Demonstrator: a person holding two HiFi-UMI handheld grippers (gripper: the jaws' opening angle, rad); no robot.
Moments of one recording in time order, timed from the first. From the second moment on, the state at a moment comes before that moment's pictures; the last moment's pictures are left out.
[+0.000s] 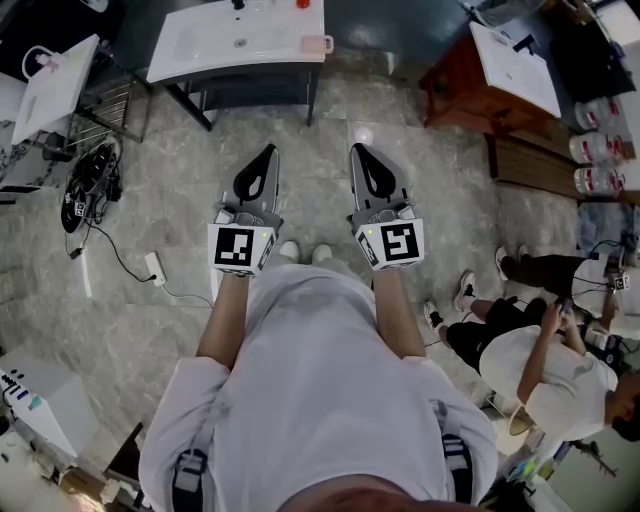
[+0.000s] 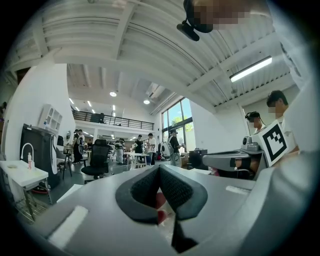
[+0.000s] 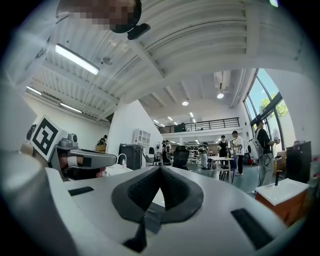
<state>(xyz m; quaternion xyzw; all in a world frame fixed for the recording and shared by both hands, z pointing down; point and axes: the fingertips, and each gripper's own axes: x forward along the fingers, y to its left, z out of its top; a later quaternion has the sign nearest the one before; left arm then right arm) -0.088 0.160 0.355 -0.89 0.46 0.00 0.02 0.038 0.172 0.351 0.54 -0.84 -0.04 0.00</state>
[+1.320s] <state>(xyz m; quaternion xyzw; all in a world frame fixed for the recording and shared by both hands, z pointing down) -0.057 0.112 0.369 -0.87 0.49 -0.01 0.03 0.093 0.125 0.393 0.52 -0.86 -0.03 0.02</state>
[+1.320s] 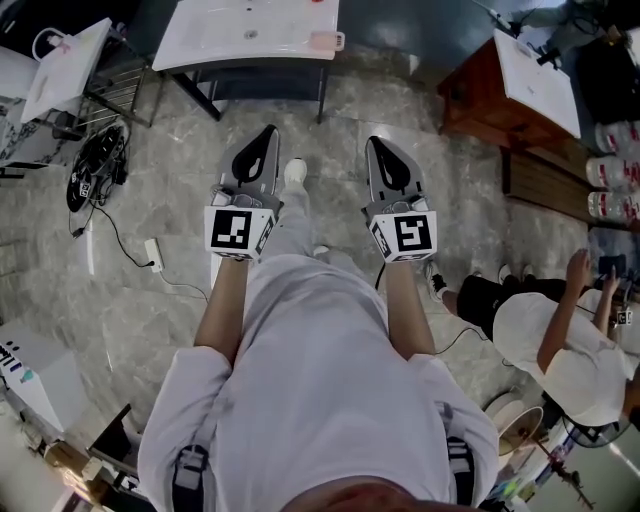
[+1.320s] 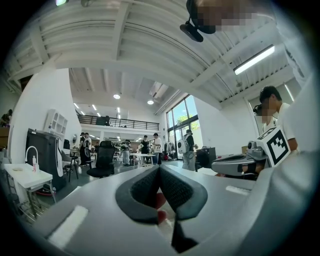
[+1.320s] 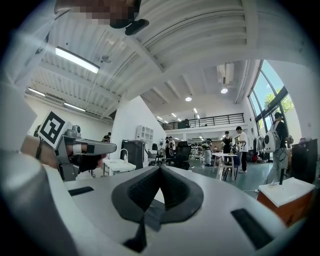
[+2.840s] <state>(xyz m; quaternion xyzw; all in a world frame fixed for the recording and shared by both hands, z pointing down) -0.083 -0.307 0.434 -0.89 0.45 -0.04 -0.05 0.088 -0.308 0.563 0.56 -0.80 0.16 0.14</state>
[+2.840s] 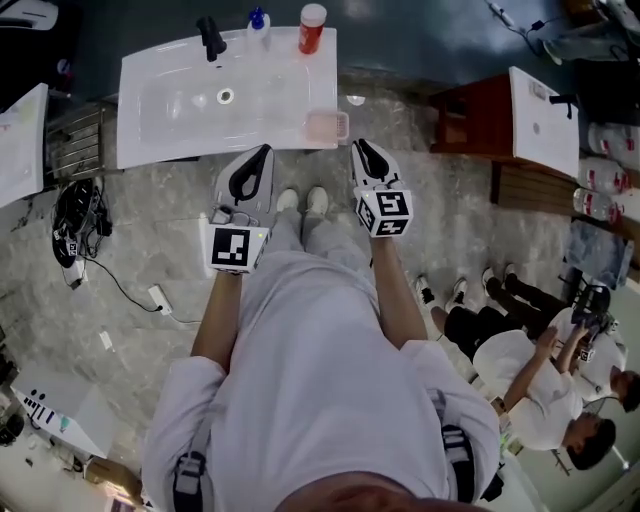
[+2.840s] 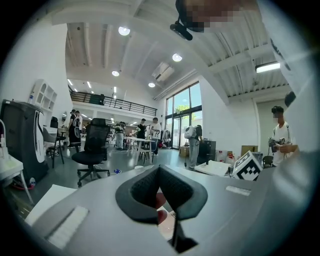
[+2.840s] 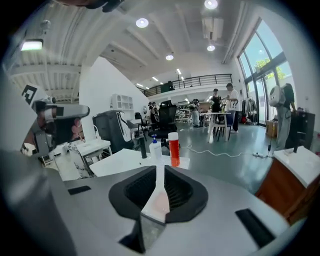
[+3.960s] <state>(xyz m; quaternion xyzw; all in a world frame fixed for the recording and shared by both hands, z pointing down) -0.125 -0.285 0.452 -0.82 0.55 -0.12 -0.07 0.106 -0.364 0.799 0.43 -0.67 0.60 0.06</state>
